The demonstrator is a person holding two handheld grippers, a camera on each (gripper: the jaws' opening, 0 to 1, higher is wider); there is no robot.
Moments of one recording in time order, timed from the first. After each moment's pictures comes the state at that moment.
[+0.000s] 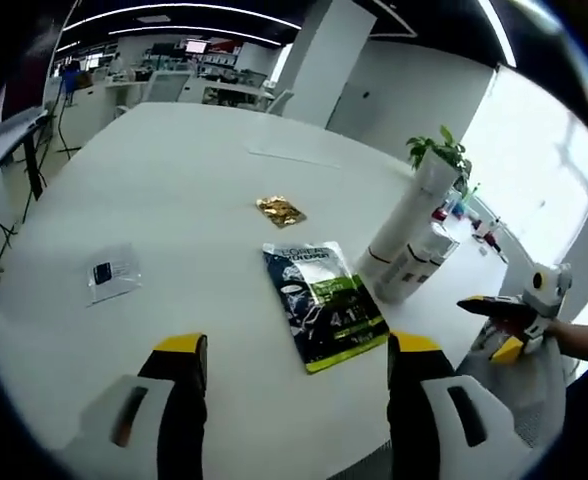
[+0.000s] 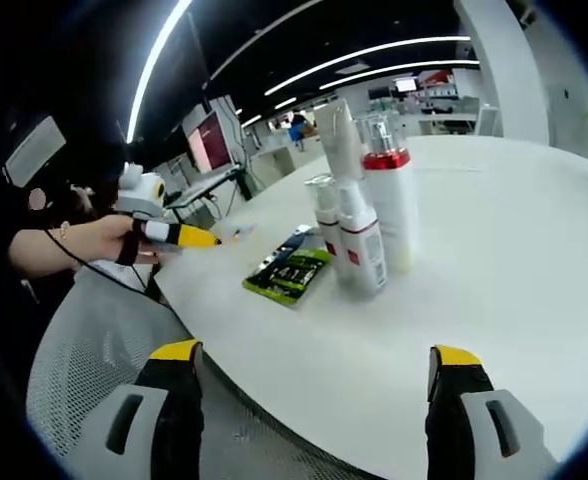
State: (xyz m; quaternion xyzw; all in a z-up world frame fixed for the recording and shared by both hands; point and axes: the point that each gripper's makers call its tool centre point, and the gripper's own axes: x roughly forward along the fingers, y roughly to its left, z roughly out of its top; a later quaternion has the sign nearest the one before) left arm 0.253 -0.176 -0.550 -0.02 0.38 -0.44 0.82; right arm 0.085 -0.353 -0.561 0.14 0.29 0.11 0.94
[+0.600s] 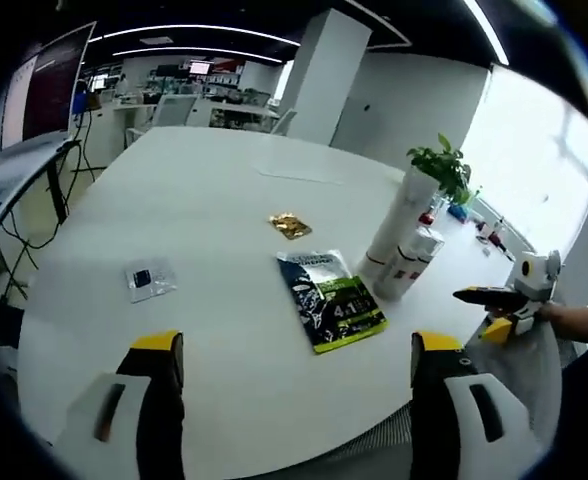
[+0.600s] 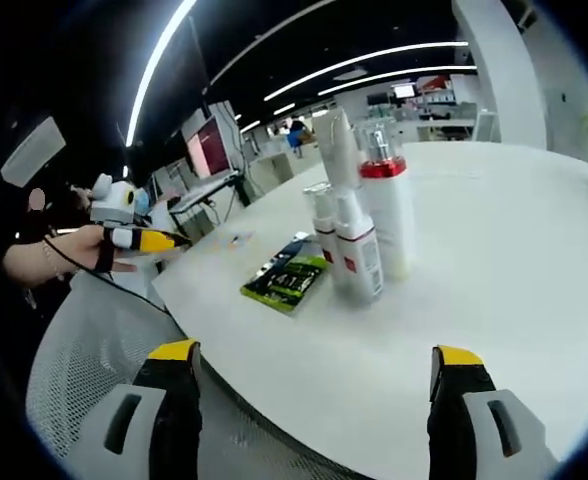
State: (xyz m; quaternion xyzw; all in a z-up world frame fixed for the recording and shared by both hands) left arm 0.241 -0.142 -0.522 0.00 0.34 -0.43 0.84; right arm 0.086 -0.357 -0.557 0.14 0.28 0.10 0.94
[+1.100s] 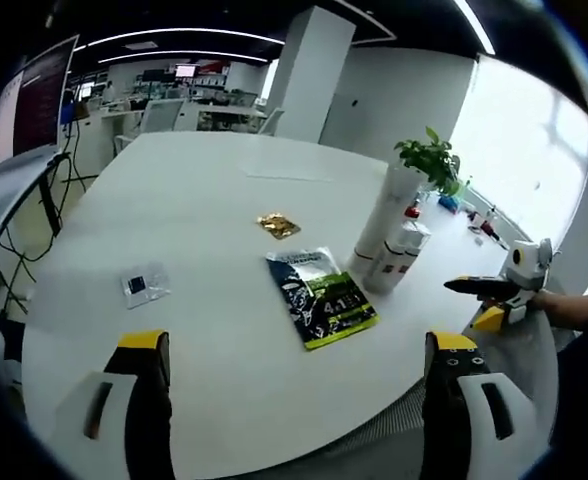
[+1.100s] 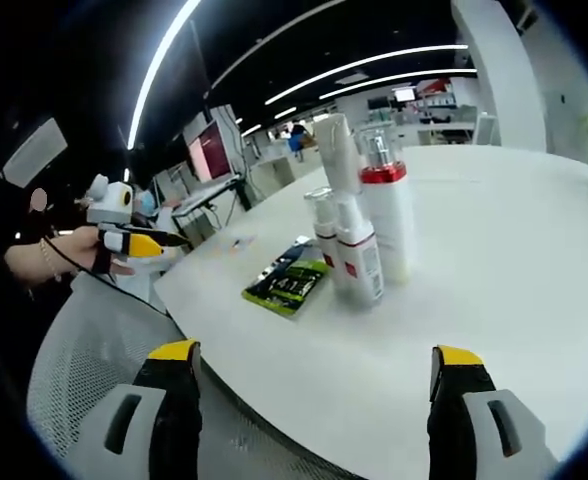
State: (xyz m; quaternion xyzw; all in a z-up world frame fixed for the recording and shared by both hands) left arm 0.238 -0.145 -0.517 0.01 0.34 -0.44 0.83; right arm 0.088 -0.357 -0.553 0.14 0.27 0.10 0.95
